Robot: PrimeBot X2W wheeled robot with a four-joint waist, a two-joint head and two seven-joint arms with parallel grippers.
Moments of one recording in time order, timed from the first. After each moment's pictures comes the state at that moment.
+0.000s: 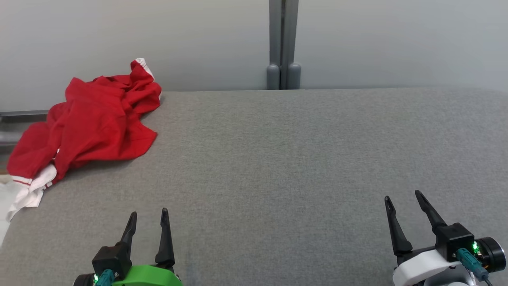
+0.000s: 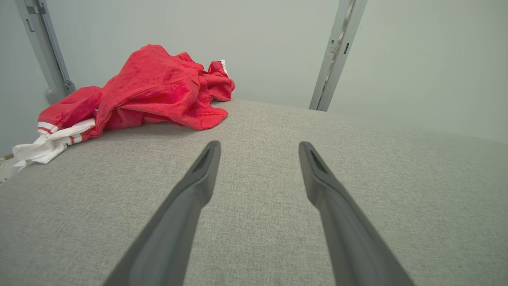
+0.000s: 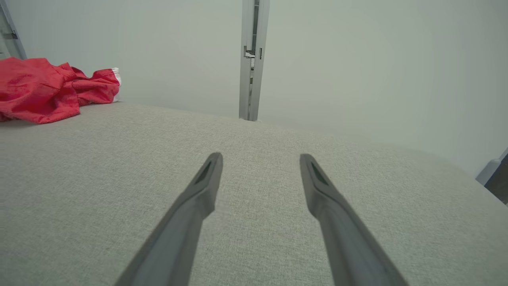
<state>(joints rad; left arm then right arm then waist) 0.02 0.05 -0.13 0.27 -0.27 -0.04 -0.26 0.03 -0.05 -0.03 0.14 0.00 0.13 -0.26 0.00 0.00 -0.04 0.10</state>
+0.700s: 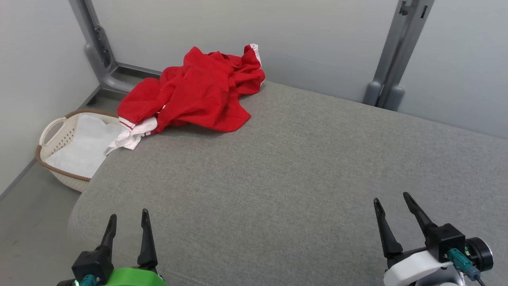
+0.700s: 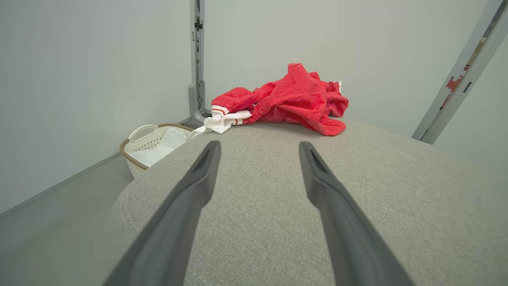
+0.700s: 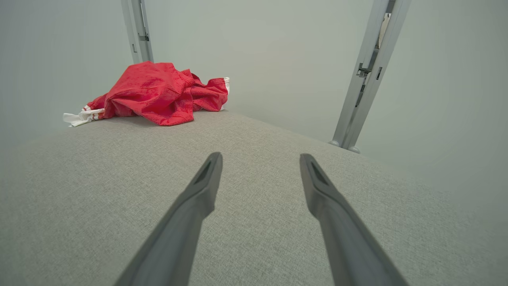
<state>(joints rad) 0.04 0.05 -0.05 0.24 -0.24 -0.05 -0.26 0.03 -0.05 0.01 0.15 0.05 0.13 -0.26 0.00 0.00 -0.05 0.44</state>
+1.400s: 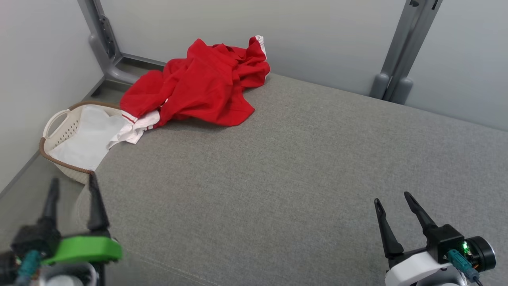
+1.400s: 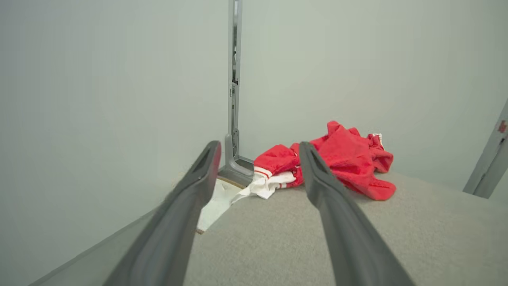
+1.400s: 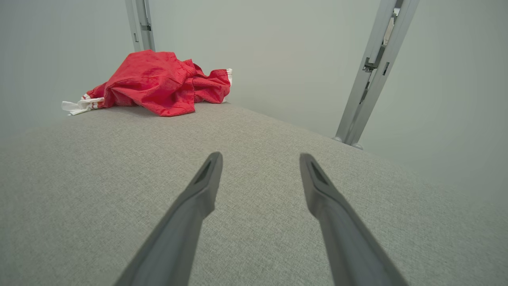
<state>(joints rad) -0.03 0.09 0.08 0.17 -0.21 -0.06 -0.26 0.03 -0.05 0.01 0.14 0.01 0.13 -0.26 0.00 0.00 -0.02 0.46</state>
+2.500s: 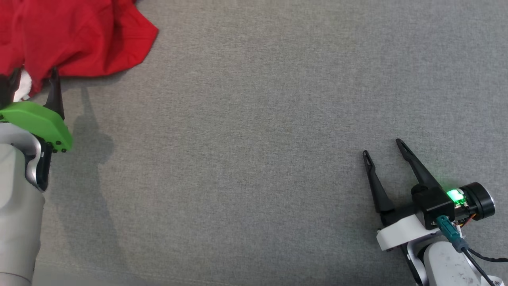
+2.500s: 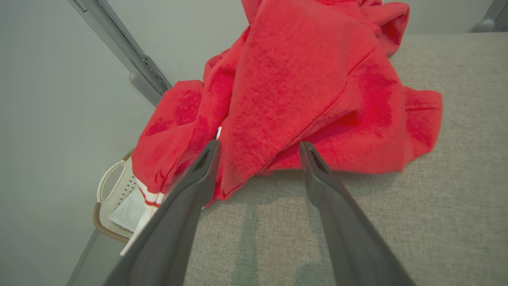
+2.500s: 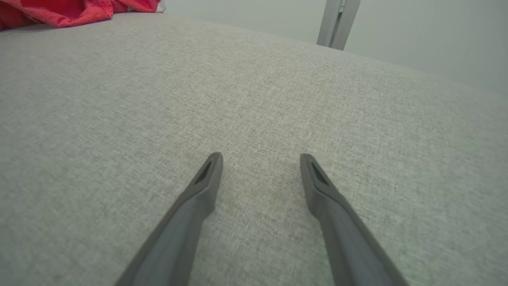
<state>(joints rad) -0.81 0.38 -0.21 0.88 -0.39 -0.13 -0.15 -0.11 -0.05 0.04 0.04 -0.15 0.13 -0.26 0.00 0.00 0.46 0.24</state>
